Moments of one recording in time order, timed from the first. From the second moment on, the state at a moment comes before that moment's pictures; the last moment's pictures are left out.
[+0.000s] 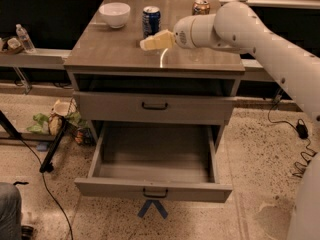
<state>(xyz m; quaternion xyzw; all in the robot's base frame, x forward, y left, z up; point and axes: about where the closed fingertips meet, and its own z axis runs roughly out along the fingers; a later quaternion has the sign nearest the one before) 0.783 -0.020 0.911 -0.33 0.75 0.22 0.53</state>
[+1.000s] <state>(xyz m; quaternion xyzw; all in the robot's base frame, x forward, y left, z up) 0.866 0.035 0.902 -0.34 0.72 0.22 0.57</state>
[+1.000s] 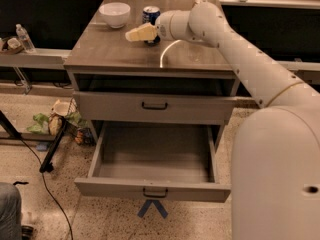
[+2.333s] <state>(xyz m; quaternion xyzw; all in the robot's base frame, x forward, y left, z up) 0.923 -0.007 0.902 -0.29 0.72 0.19 0.60</state>
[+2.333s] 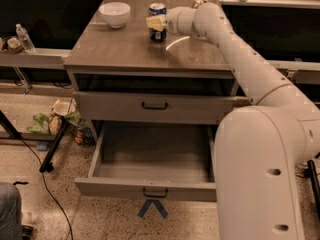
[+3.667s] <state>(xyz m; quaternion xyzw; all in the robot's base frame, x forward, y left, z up) 0.718 -0.067 0.967 -0.47 0.61 0.31 0.57</state>
